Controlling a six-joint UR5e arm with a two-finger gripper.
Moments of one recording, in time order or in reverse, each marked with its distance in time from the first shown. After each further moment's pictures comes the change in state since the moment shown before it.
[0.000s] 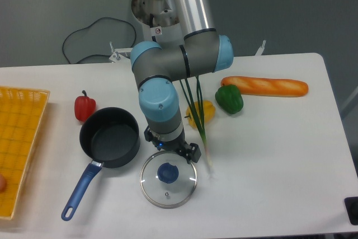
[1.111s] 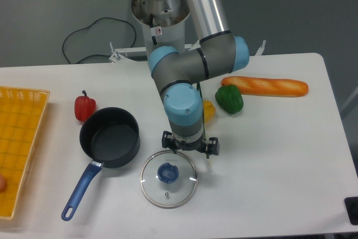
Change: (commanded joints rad) arm 0.095 -0.028 0.008 0.003 0.000 -0.167
